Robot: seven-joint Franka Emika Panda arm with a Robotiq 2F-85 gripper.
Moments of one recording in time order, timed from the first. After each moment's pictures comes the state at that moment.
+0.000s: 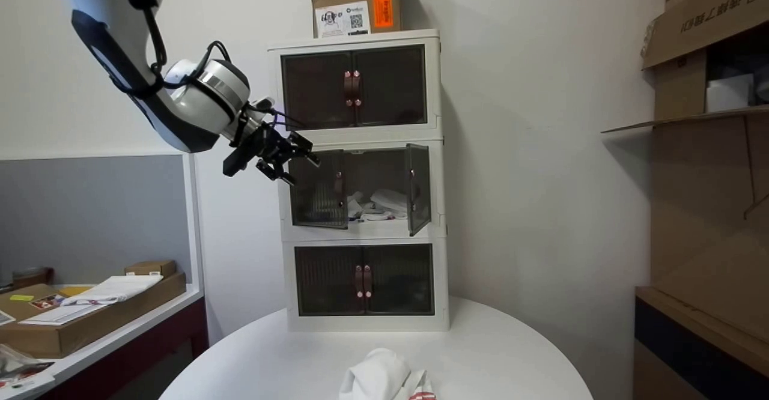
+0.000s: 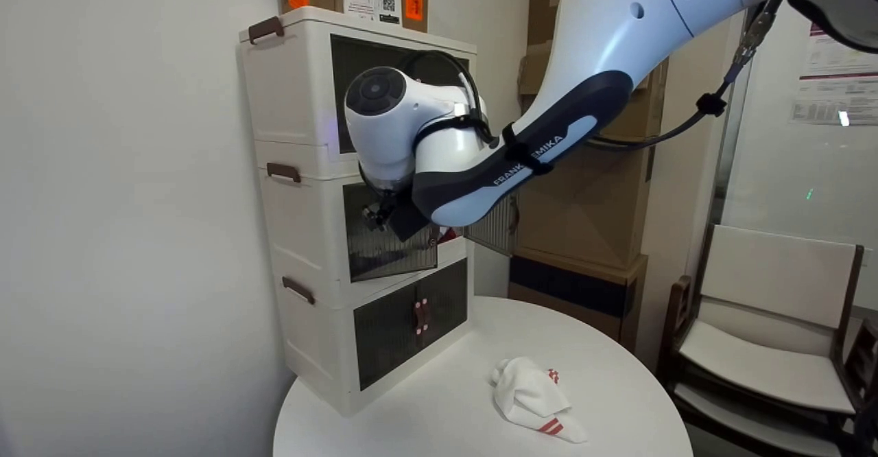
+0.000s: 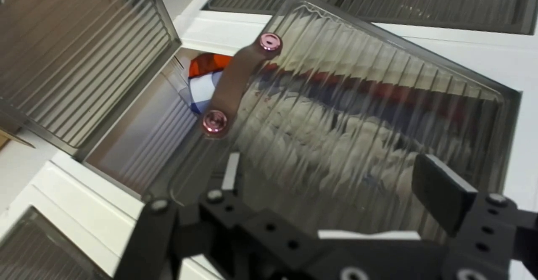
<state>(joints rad) 0.20 0.12 0.09 -1.94 -1.15 2.45 0.93</state>
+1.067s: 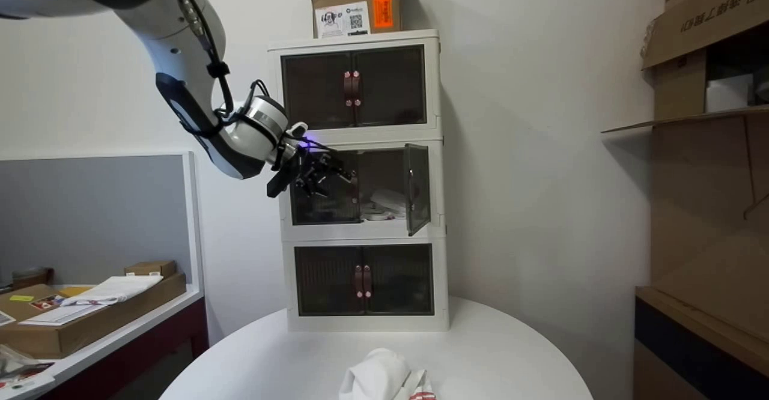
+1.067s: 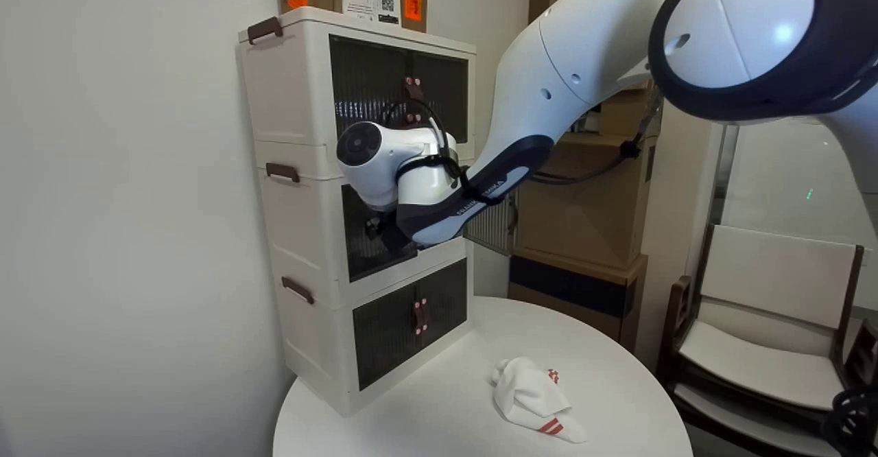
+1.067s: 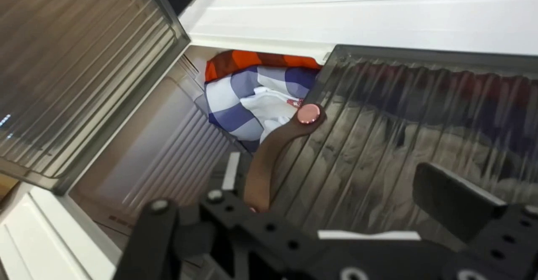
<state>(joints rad) 0.18 0.42 0.06 -1.65 -1.25 2.39 1.04</state>
